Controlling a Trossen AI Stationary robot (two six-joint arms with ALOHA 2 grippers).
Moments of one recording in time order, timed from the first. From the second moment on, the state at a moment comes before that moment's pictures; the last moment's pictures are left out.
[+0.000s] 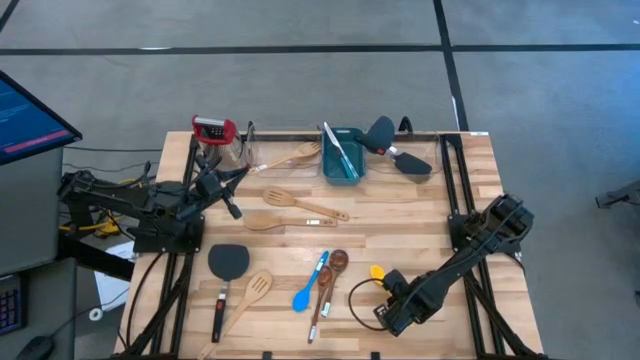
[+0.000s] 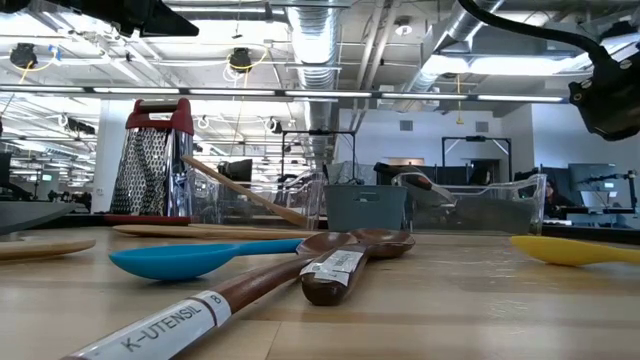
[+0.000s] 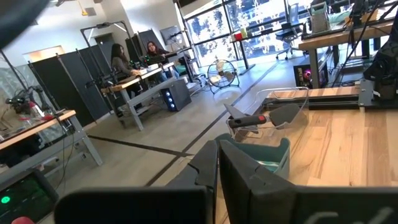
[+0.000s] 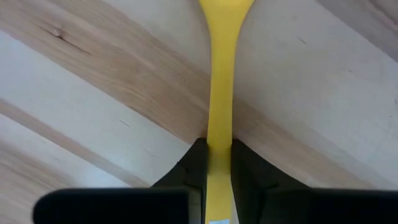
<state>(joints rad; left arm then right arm) -0.22 0.55 0.46 0.11 -0.91 0.31 0.76 1.86 1.10 -0.75 0.05 1.74</state>
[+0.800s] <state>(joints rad) -0.22 0.58 0.46 0.11 -0.91 0.29 0.73 1.67 1.17 -0.98 0.49 1.53</state>
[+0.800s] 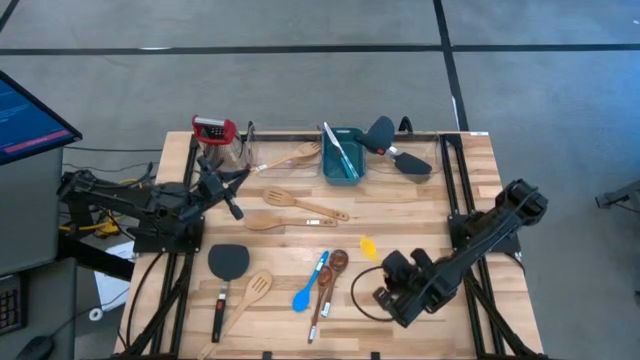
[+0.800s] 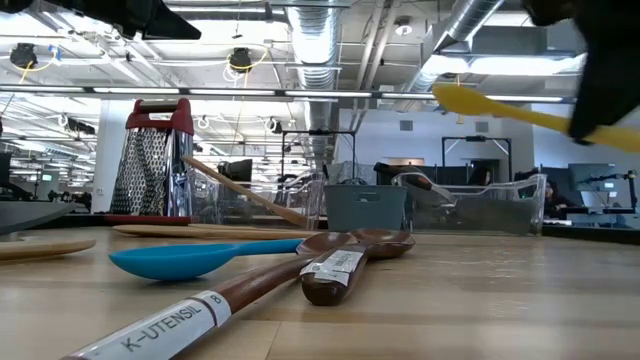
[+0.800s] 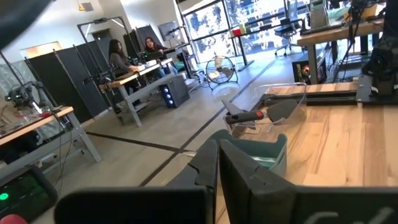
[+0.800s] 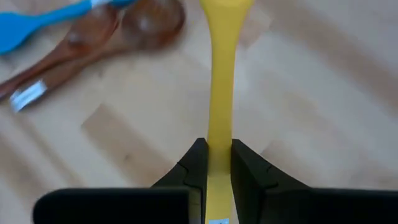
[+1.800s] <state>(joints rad) -0.22 0.75 0.46 0.20 -0.60 -0.07 0.41 1.67 1.17 -0.54 1.24 0.44</state>
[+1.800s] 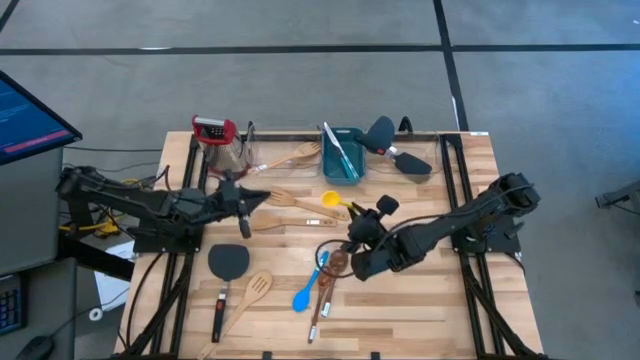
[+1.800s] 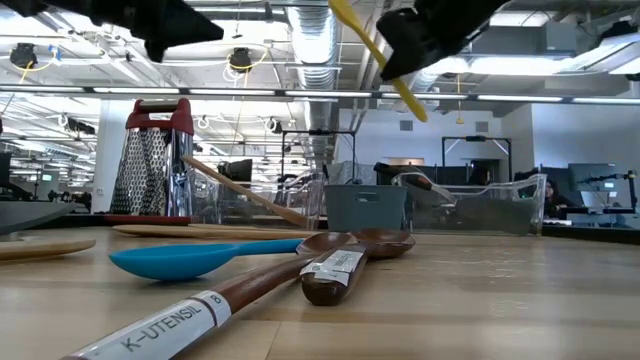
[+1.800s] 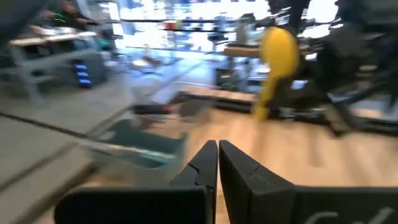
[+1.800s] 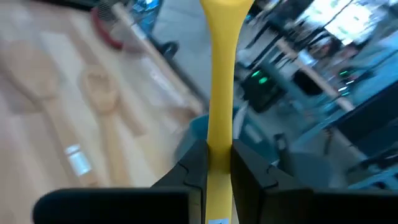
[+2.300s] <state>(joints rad) -0.22 1.12 0.46 0.74 -0.49 -0.01 0.34 1.67 1.17 -0.43 1.27 0.28</state>
